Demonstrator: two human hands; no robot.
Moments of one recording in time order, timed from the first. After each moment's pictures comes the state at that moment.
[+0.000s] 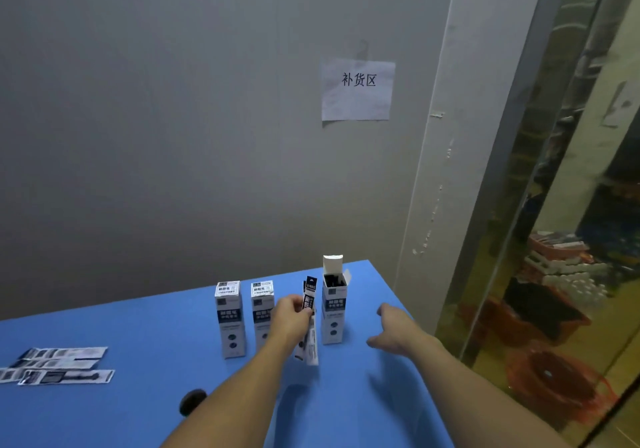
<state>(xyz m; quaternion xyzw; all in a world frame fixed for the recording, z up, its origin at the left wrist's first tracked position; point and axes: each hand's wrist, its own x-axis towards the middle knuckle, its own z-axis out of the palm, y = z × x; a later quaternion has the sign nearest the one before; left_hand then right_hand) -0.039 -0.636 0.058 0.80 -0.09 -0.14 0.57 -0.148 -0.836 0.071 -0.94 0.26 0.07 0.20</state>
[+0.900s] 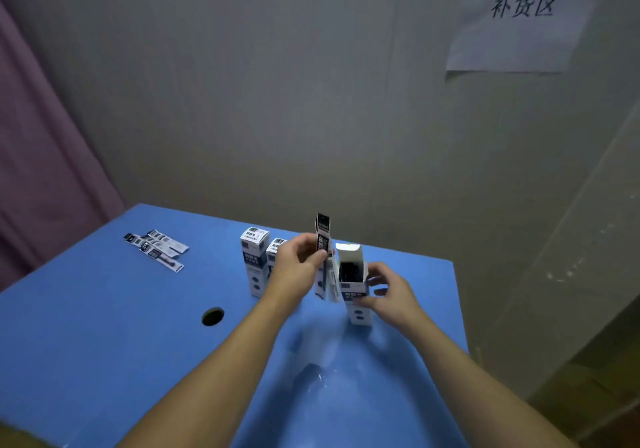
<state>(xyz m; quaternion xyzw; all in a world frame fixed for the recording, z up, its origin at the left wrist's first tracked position) -0.065 -0.686 0.116 0.73 -0.01 0.10 0.68 -0.043 -0.883 0.048 -0.86 -0.08 -0.01 0.51</state>
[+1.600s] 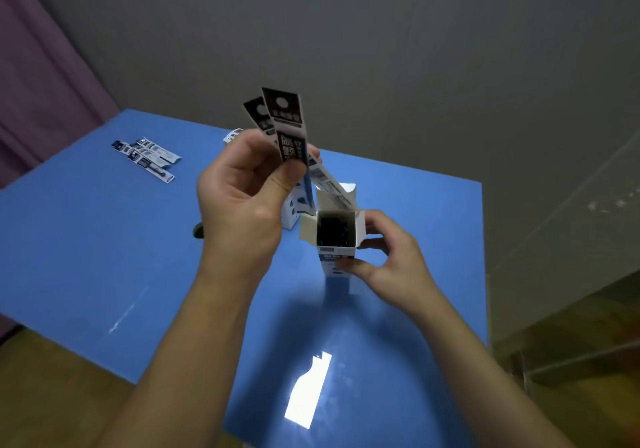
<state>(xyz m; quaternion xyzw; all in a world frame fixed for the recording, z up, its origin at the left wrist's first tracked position) -0.139 -0.695 0.130 0.62 -0.12 0.30 0.72 -0.111 -0.874 0.036 -0.78 -0.21 -0.02 0.59</state>
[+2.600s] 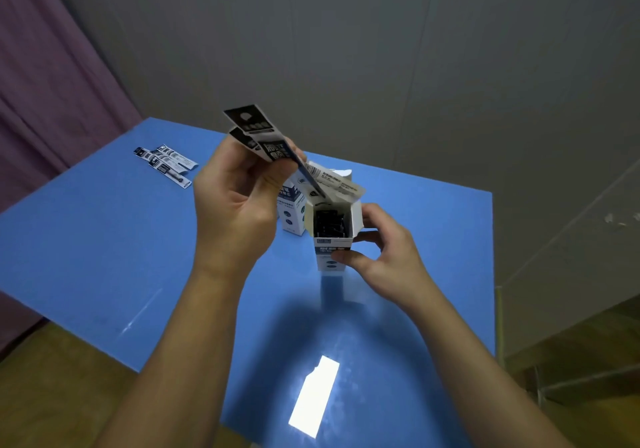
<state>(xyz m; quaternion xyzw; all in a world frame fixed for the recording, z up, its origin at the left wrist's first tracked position) -0.146 -0.680 0.148 0.70 -0.13 0.36 0.61 -0.101 -0.858 0.050 -0.76 -0.23 -0.01 0.60</state>
